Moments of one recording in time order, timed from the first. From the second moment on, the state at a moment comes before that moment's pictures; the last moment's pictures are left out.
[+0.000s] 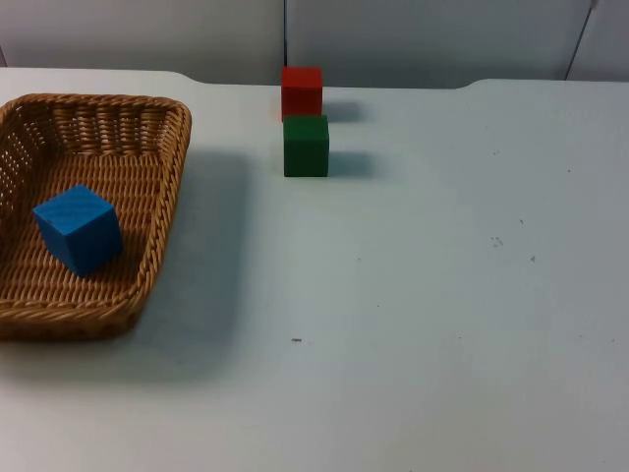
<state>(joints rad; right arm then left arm) 0.98 0.61 -0.66 -0.13 0.51 -0.05 0.06 0.01 -0.52 0.03 1.08 0.05</state>
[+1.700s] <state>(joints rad) 0.98 0.00 -0.54 -0.23 1.15 0.12 0.06 0.01 -0.52 0.03 1.08 0.05</state>
